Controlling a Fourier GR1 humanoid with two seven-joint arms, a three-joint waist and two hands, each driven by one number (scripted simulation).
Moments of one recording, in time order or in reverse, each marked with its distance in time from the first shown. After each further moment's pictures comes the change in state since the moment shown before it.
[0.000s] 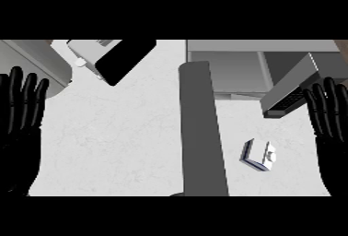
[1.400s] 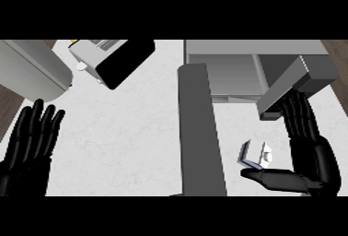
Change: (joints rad) left arm 0.220 -0.040 -0.062 -0.056 0.034 -0.083 0.005; right arm 0.049 0.079 -0.013 0.234 0.002 -0.001 -0.096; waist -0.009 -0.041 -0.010
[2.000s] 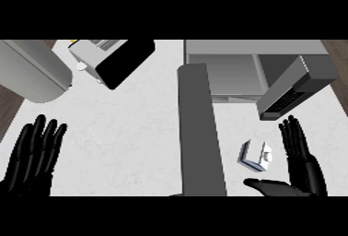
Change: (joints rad) left arm 0.115 -0.019 -0.070 -0.064 -0.029 -0.009 -0.032; right arm 0.094 -0.013 -0.063 0.280 0.021 0.040 -0.278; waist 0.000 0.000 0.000
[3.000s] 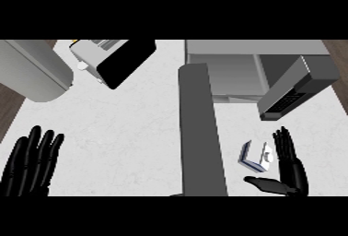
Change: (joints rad) left arm 0.080 0.002 -0.060 -0.071 -0.035 0.020 -0.001; right arm -0.221 -0.053 -0.146 0.713 -0.026 0.074 -0.453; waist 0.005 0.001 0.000
